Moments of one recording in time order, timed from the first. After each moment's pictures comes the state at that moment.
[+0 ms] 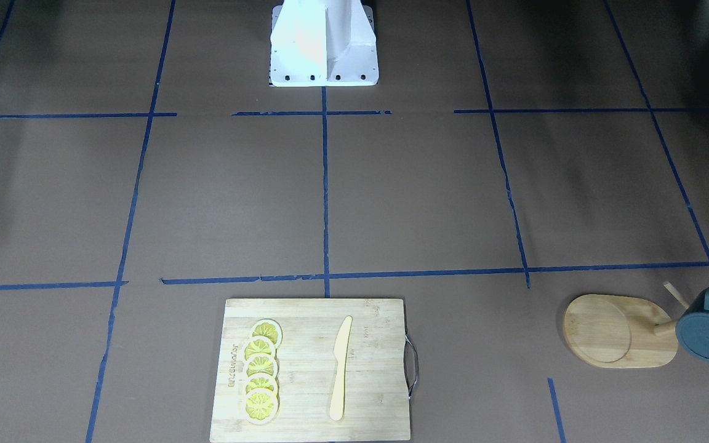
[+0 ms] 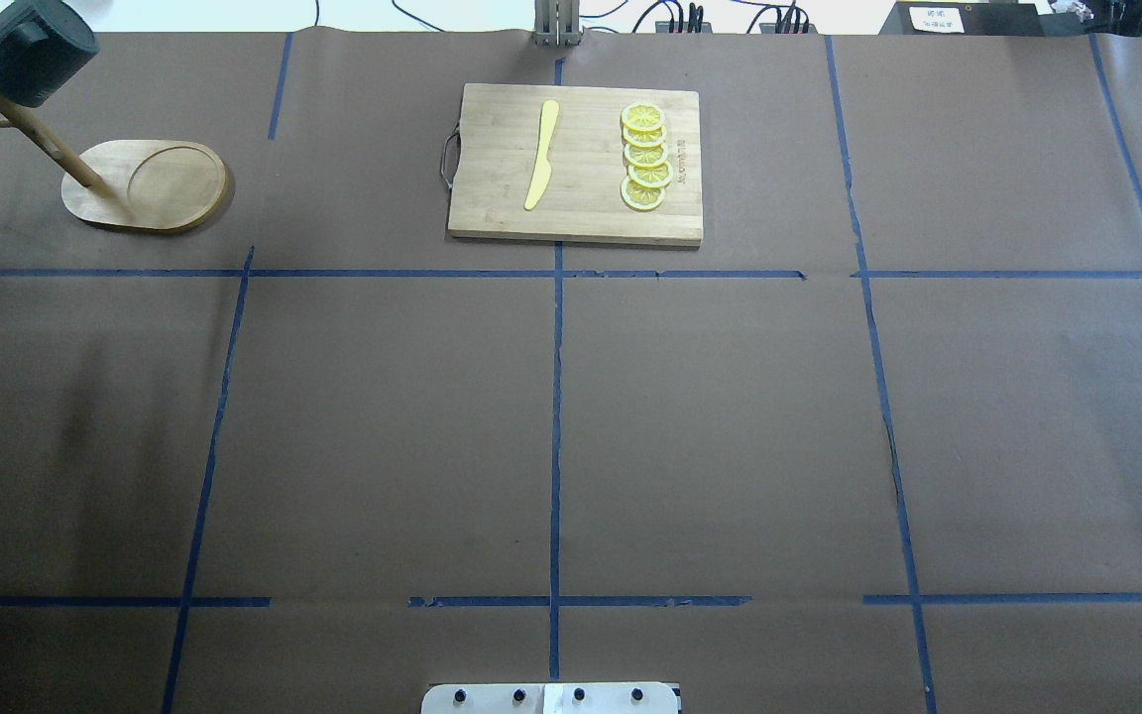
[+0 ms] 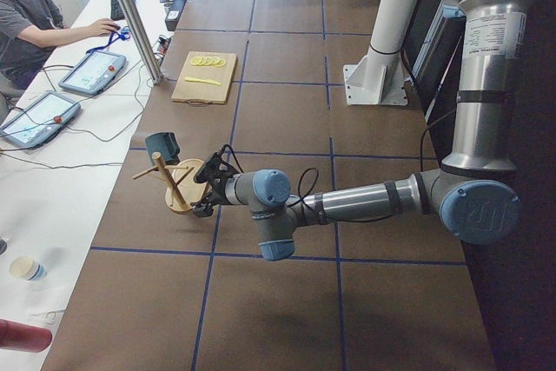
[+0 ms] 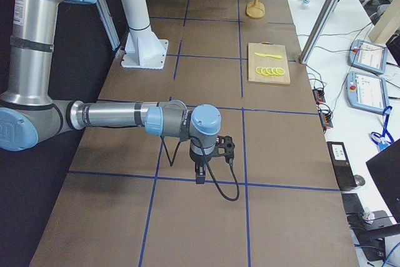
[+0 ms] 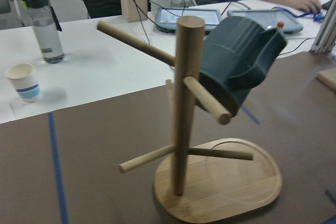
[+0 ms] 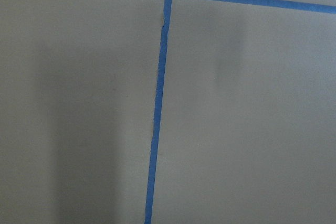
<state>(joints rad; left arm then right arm) -1.37 -1.58 -1.33 -3.01 -2.09 -0.47 1.57 -1.77 1.84 -1.71 2.29 -0.13</state>
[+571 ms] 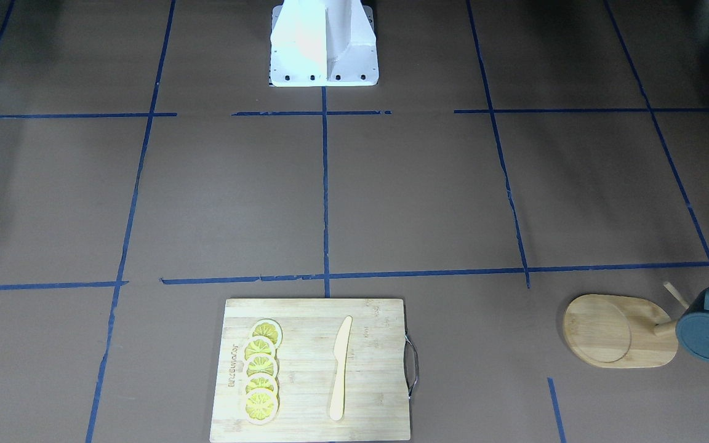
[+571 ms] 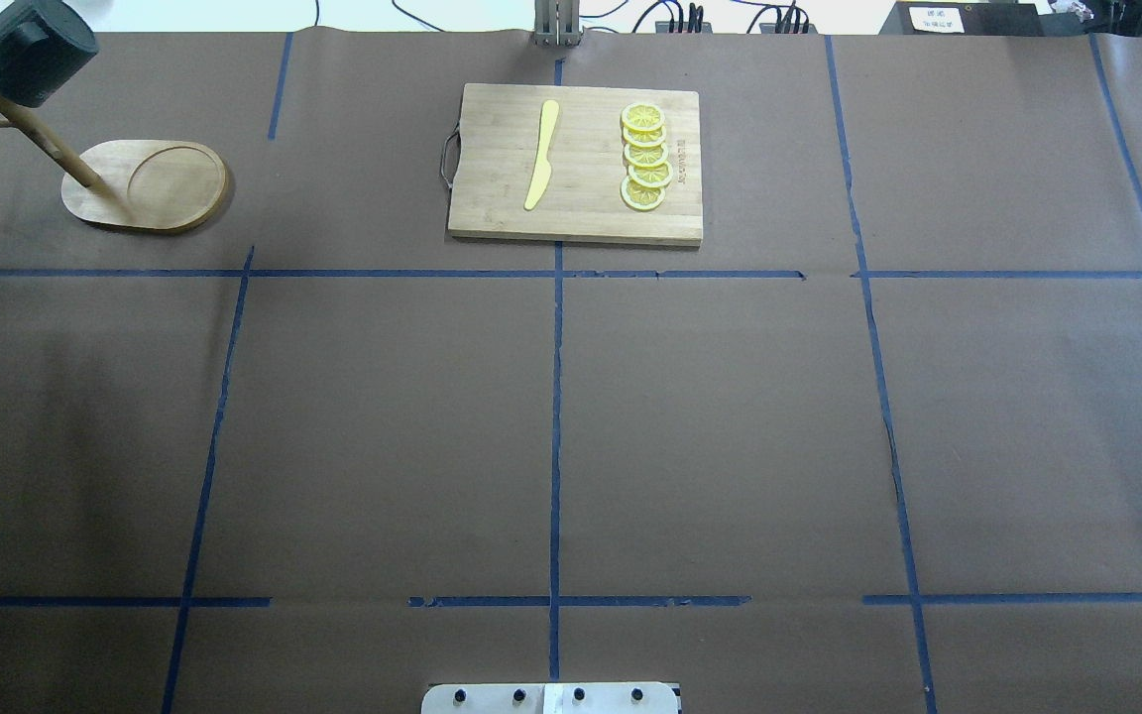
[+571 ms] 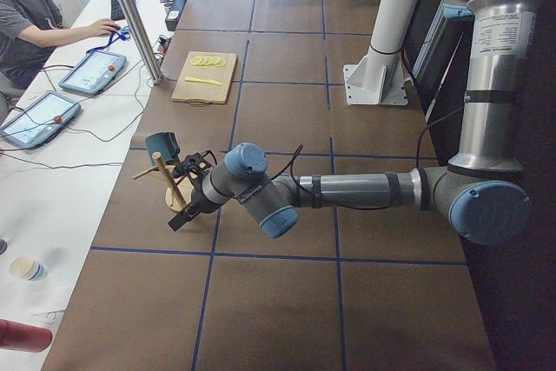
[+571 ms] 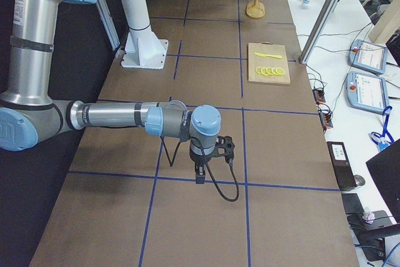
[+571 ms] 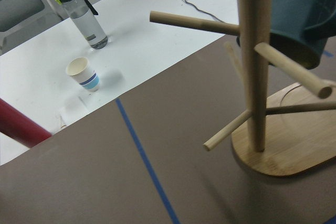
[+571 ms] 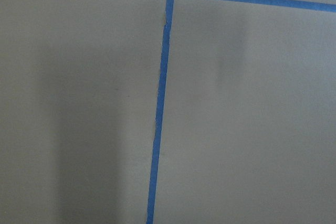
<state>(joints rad) -1.45 -1.58 -1.50 -2.39 -2.01 0.06 1.57 -1.77 1.84 -1.71 2.30 -0.13</state>
